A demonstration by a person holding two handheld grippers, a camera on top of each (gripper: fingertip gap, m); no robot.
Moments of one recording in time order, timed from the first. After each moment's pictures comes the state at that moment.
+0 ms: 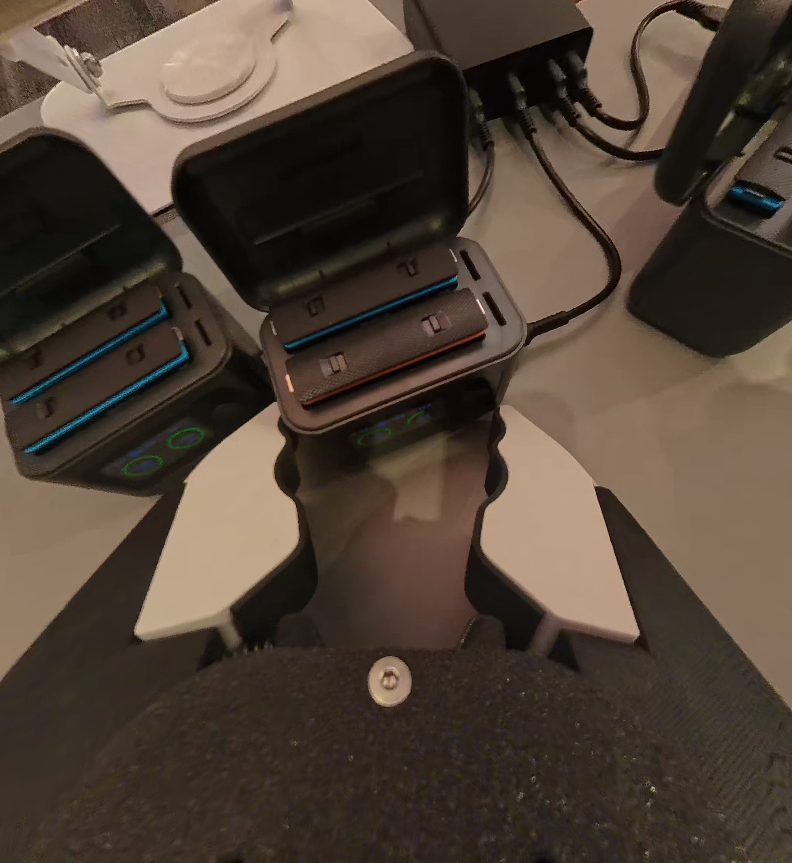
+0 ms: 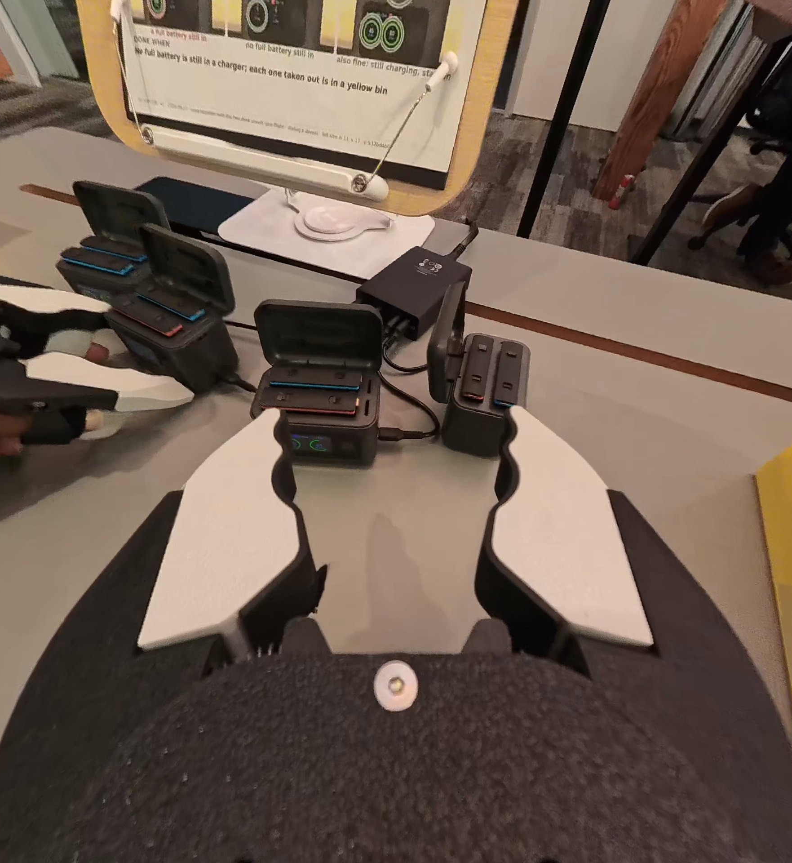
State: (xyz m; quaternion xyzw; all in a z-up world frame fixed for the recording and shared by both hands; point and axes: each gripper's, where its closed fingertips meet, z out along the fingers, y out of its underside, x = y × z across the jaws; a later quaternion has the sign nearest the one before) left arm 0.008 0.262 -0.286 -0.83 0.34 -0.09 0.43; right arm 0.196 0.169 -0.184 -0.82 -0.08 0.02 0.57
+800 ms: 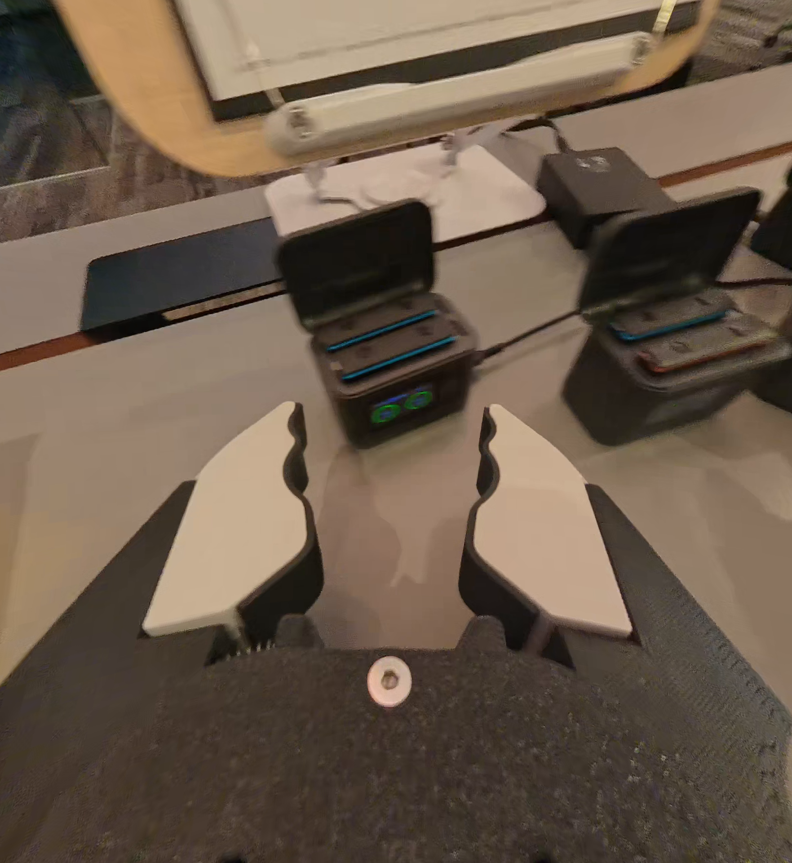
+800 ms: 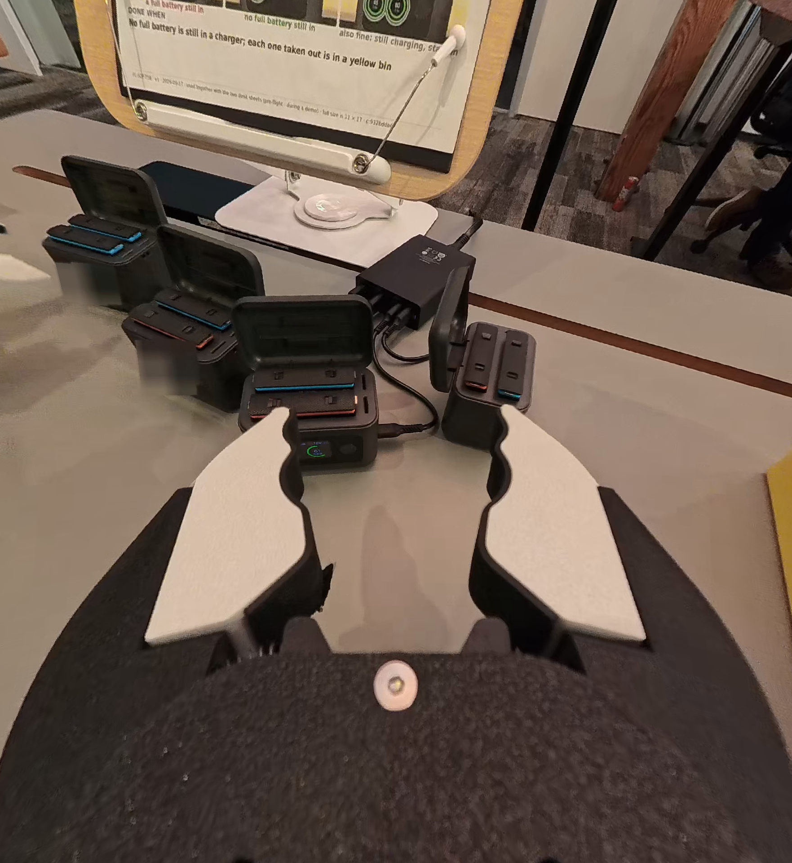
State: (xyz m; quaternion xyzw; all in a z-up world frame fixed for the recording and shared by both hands) left arm -0.080 0.285 -0.240 -0.80 0.25 -0.13 0.53; right arm 0.197 0.170 -0.196 -0.82 -0.09 0.02 0.57
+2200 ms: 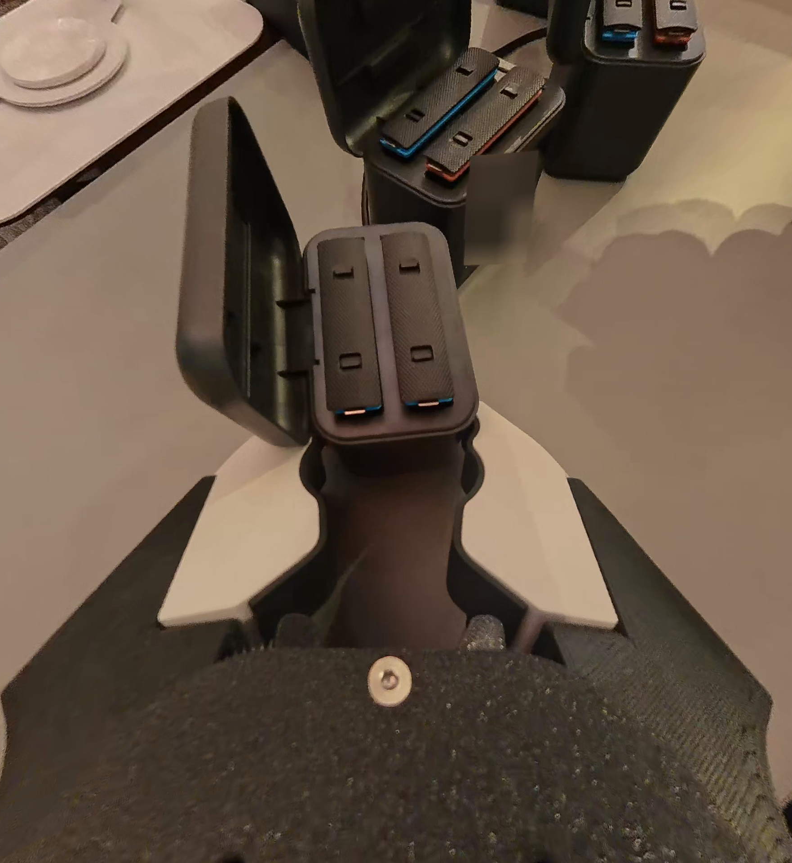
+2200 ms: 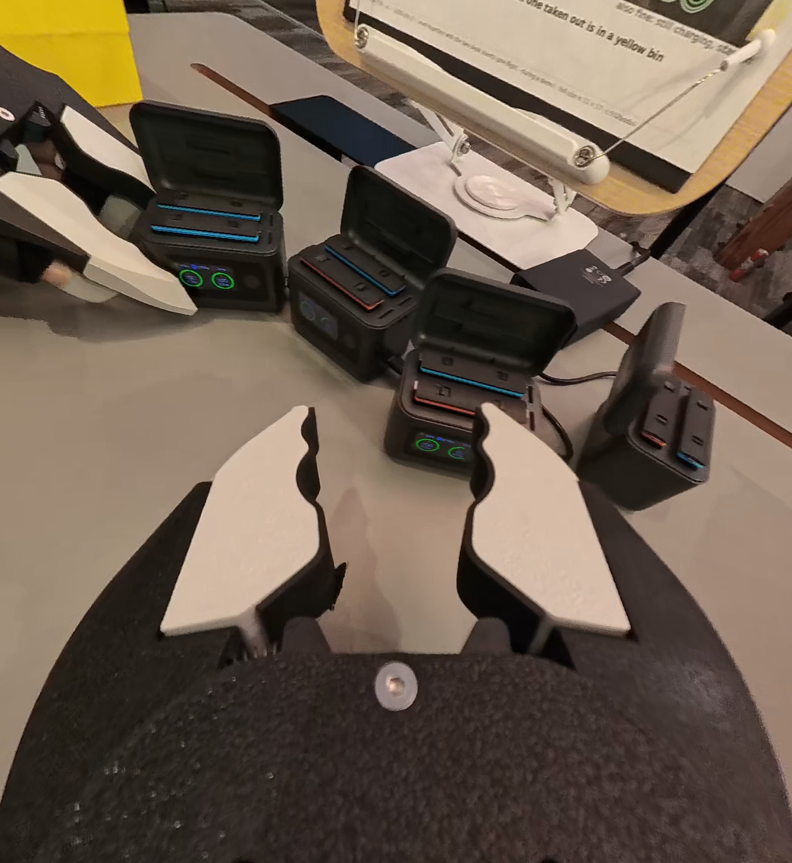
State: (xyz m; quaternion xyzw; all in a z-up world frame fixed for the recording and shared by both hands) left arm -0.043 0.219 -0.286 -0.76 0.48 -0.21 0.38; right arm 0.118 0.157 -0.222 -0.80 -0.25 0.04 0.54
